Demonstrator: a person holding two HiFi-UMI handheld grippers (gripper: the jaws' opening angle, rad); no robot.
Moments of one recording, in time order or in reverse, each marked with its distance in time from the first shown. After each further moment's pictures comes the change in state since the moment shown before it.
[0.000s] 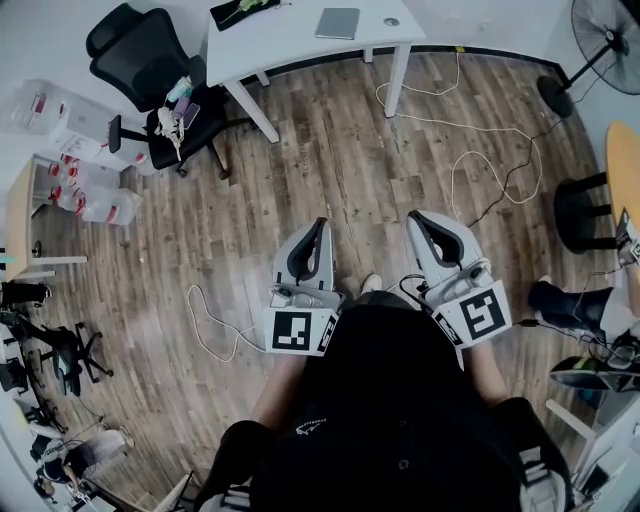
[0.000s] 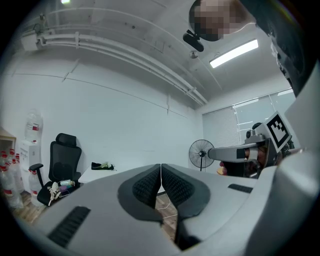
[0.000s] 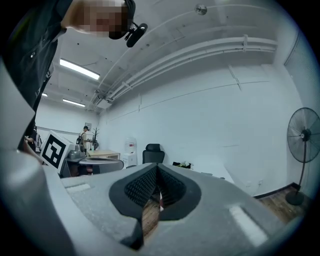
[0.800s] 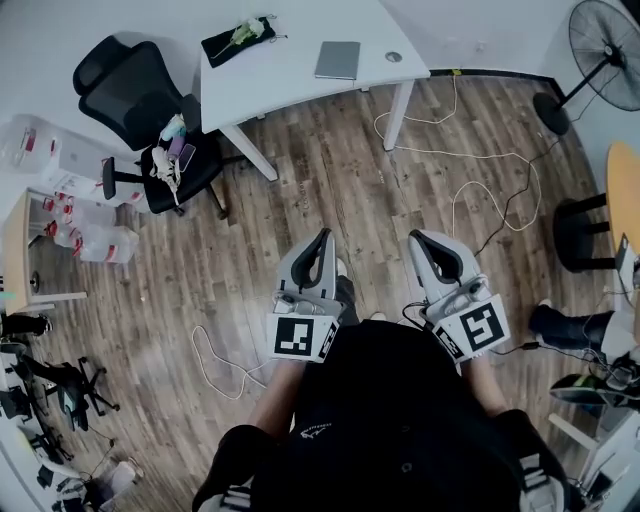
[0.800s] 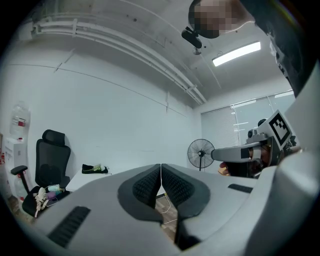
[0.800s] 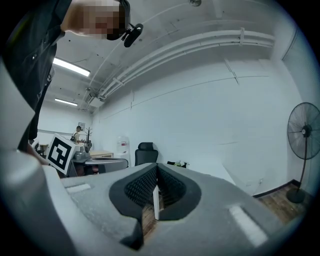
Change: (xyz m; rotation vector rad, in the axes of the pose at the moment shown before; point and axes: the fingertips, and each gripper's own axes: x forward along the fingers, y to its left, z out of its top) left arm 0.139 0.083 0.004 0.003 0.007 -0.075; right arm 0.121 -0.080 0.001 0.033 0.021 -0.046
